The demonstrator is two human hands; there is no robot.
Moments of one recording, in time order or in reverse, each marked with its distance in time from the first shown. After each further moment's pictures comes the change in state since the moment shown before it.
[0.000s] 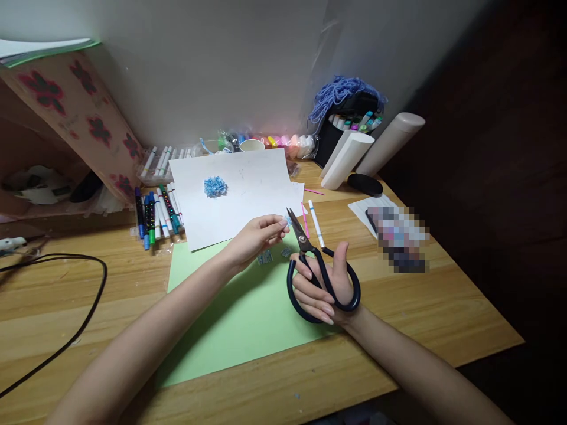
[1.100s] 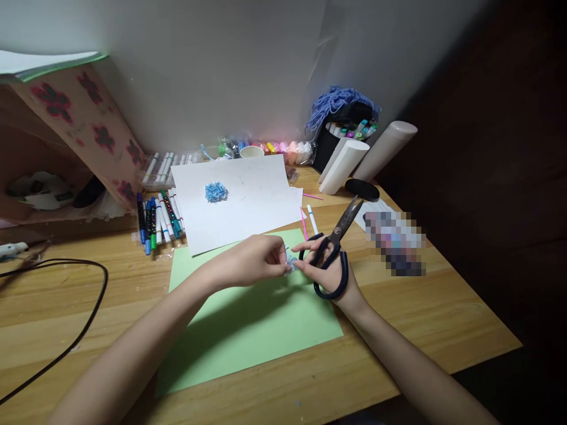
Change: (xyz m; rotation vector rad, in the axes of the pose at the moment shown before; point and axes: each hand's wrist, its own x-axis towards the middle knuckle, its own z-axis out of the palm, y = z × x) left_hand -0.029 0.025 -0.004 0.829 -0.271 0.080; right_hand 0.005 -0.015 -0.013 -1.117 0.746 -0.500
